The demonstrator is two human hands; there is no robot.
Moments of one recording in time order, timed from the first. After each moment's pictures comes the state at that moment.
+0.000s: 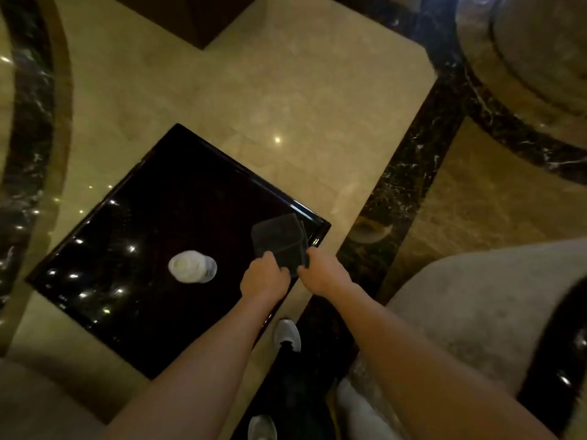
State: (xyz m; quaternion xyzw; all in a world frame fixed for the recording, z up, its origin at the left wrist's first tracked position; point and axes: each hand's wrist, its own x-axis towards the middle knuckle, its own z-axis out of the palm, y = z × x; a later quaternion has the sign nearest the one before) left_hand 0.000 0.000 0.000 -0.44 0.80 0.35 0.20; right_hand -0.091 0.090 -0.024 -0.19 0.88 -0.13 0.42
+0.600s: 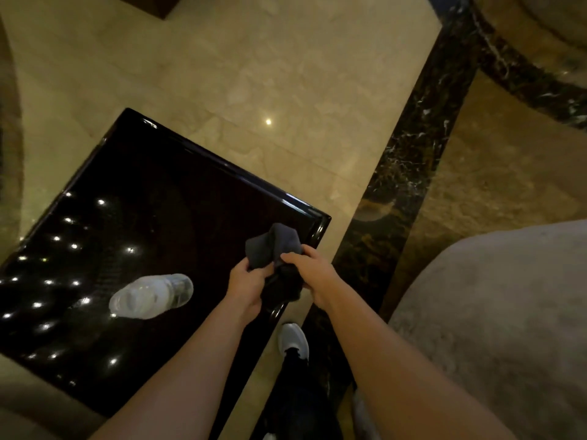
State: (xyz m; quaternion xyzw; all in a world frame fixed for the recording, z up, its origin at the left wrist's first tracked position) left_hand -0.020 -0.028 -0.140 -0.56 0.36 0.75 0.02; right_hand -0.116 0.073 -0.123 0.16 0.70 -0.47 0.51
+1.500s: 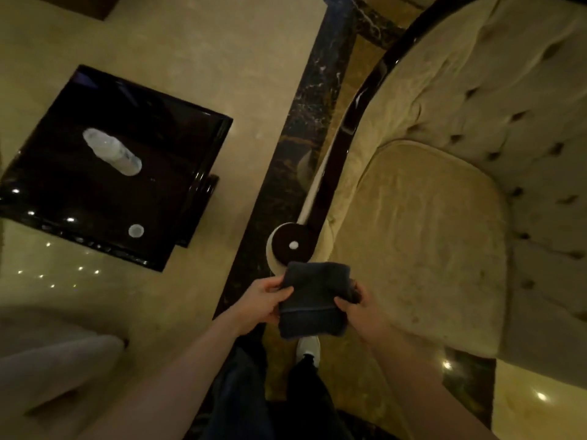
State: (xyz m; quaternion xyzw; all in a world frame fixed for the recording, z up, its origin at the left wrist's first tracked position) left_hand 0.295 0.376 0.047 -0.30 0.52 0.73 0.33; right_hand 0.241 0.602 0.070 0.18 0.77 -0.49 0.37
